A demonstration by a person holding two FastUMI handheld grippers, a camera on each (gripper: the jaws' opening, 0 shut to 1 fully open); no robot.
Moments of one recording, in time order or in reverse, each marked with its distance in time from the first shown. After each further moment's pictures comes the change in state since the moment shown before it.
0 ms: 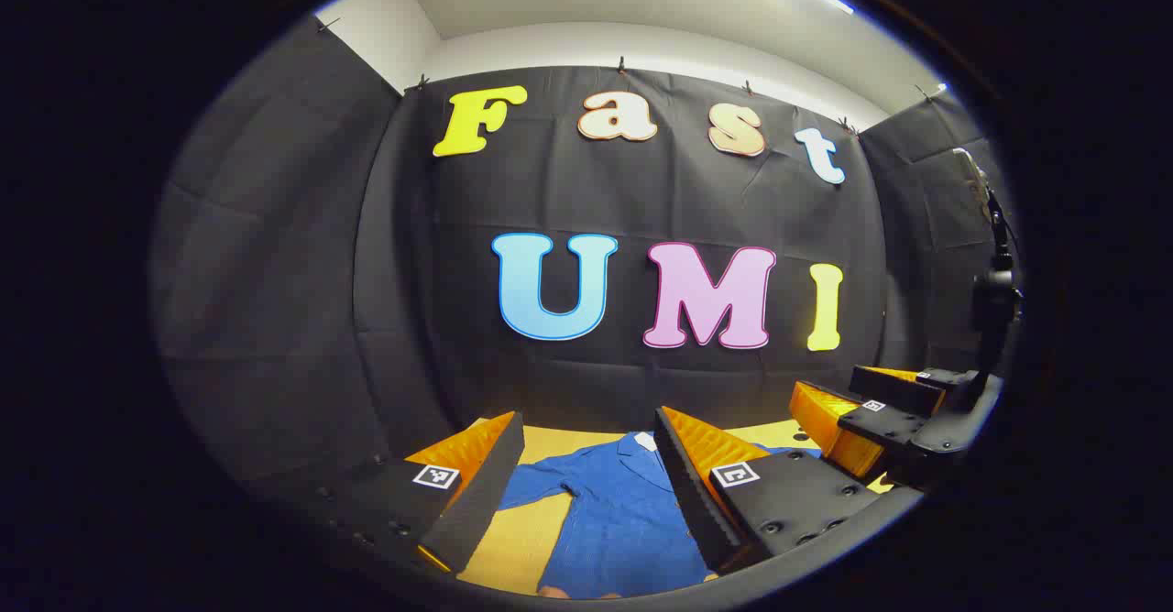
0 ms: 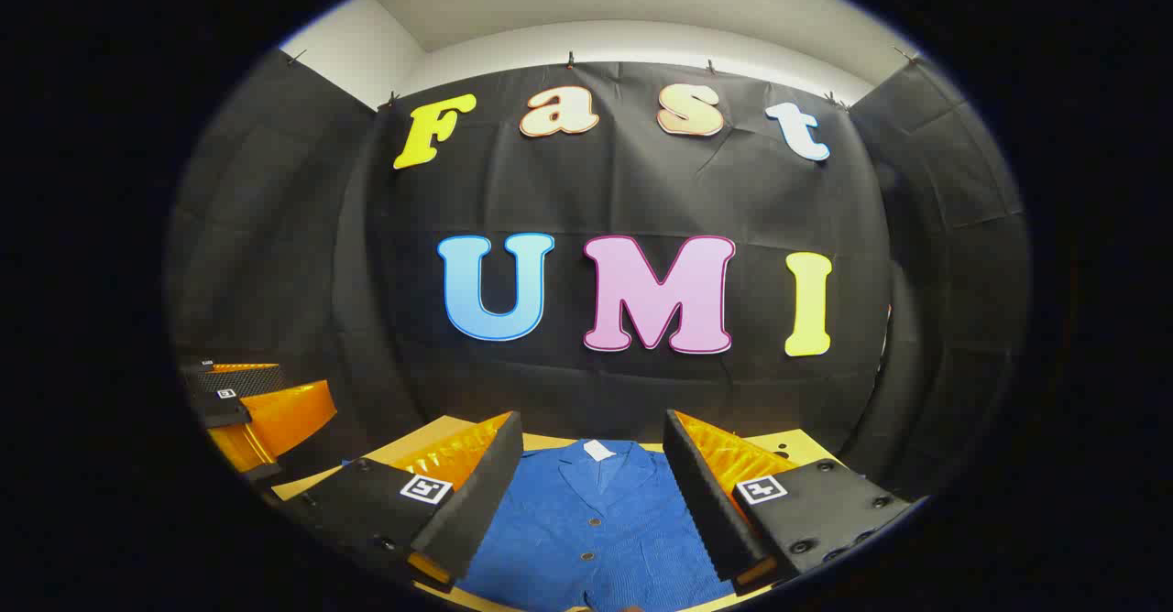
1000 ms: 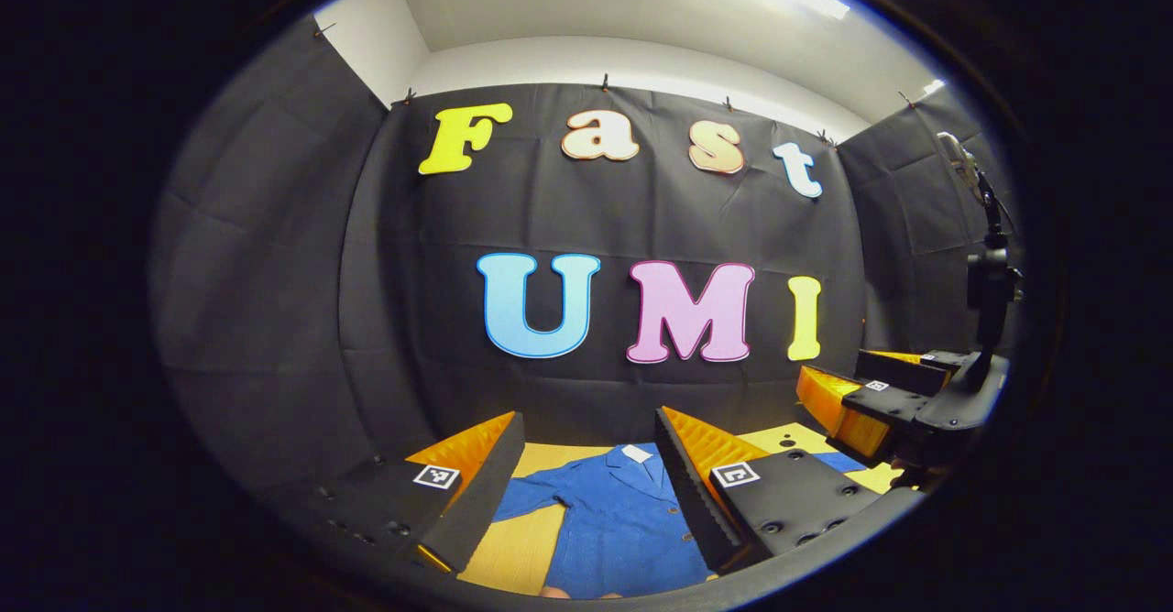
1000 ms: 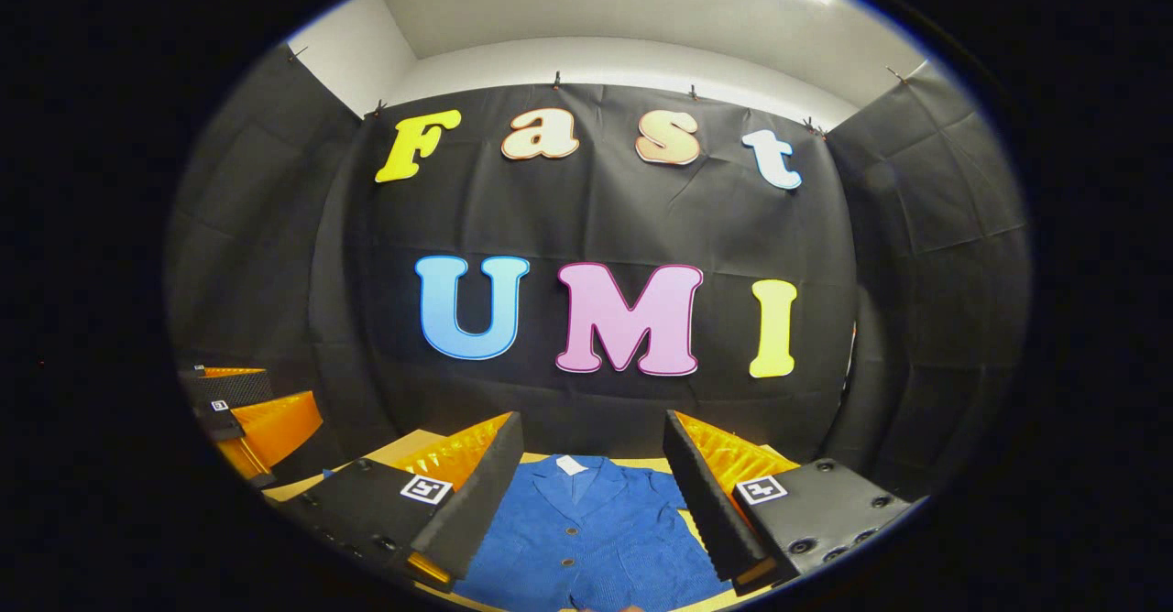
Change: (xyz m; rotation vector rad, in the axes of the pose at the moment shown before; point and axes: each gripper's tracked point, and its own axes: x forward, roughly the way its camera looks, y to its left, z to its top) left arm -0.019 0.000 0.014 0.026 -0.070 -0.078; right arm -0.032 -0.013 0.032 -0.025 -0.068 -0.117
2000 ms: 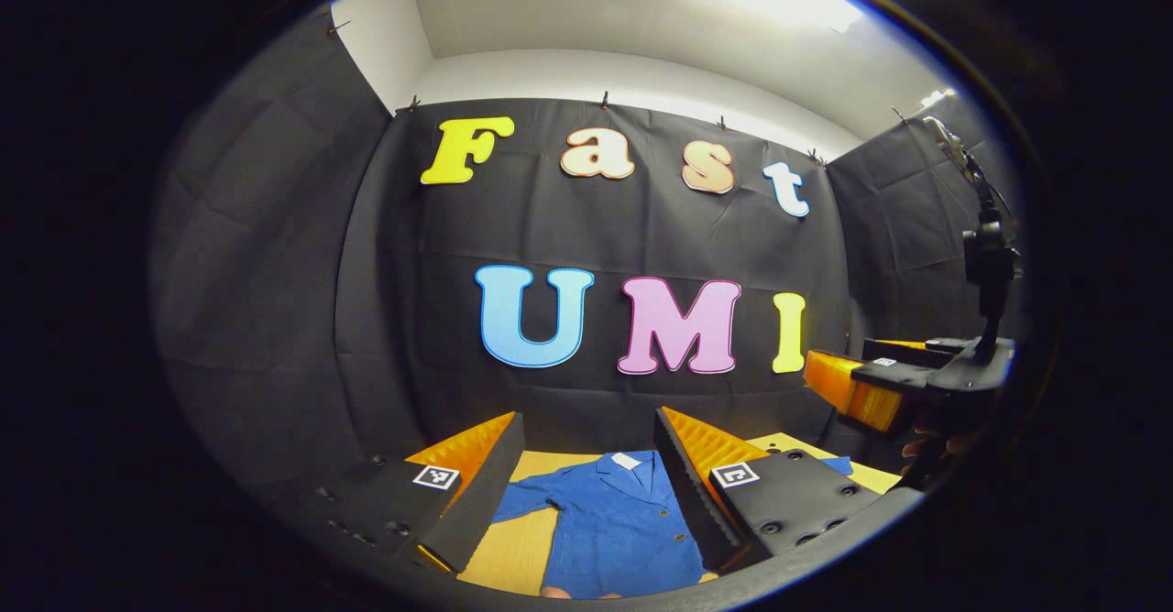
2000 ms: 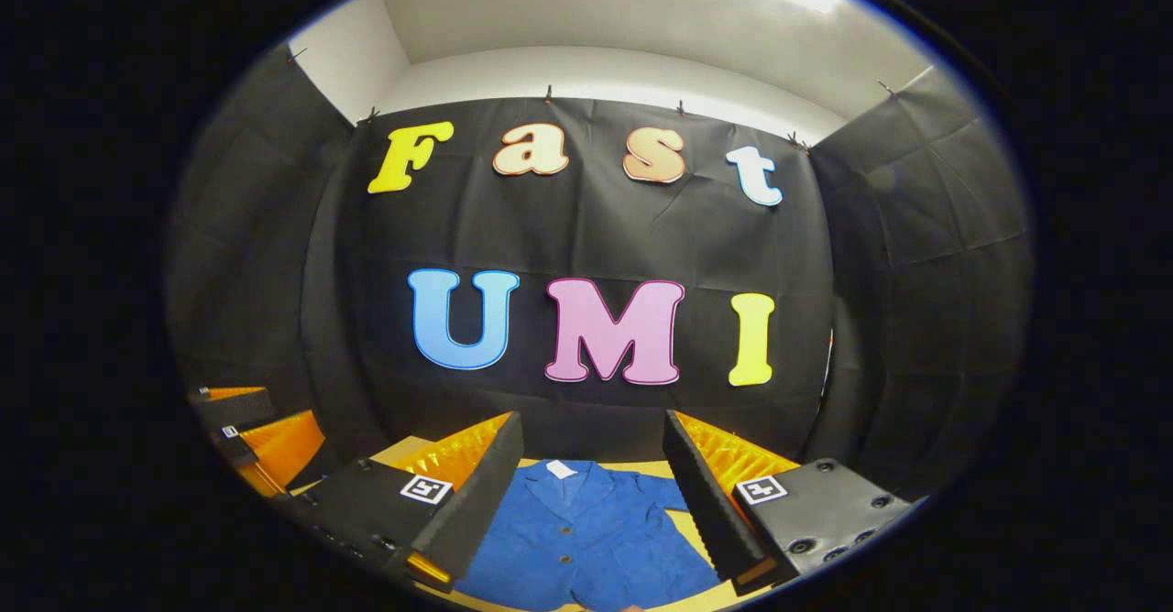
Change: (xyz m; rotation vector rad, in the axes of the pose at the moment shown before) left arm -0.015 0.003 -0.003 -0.037 -0.031 -0.035; right arm -0.017 -0.001 0.017 -0.035 -0.025 -0.043
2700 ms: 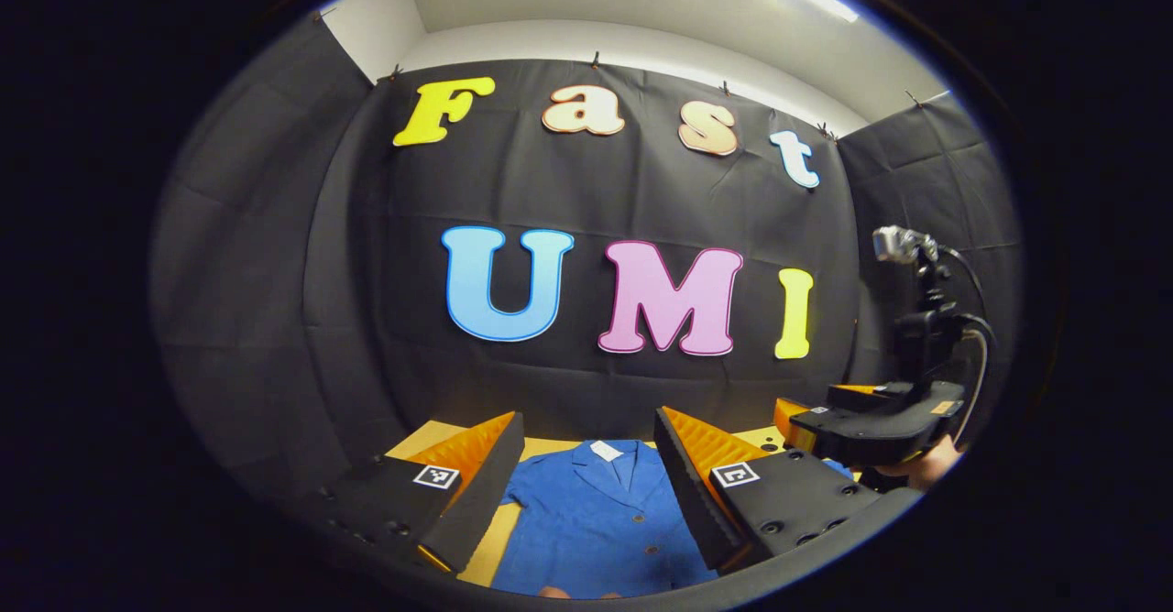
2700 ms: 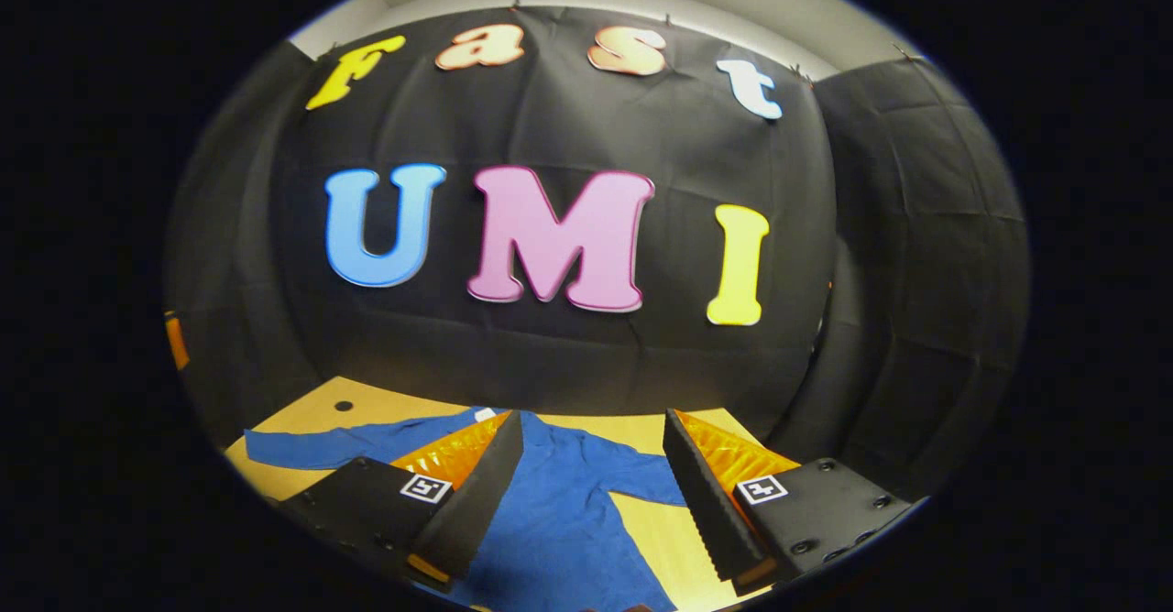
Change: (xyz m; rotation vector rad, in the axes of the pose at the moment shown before) left arm 0.104 -0.060 -0.024 0.002 0.088 -0.002; right arm 0.164 -0.131 -0.155 -0.010 0.316 -0.146
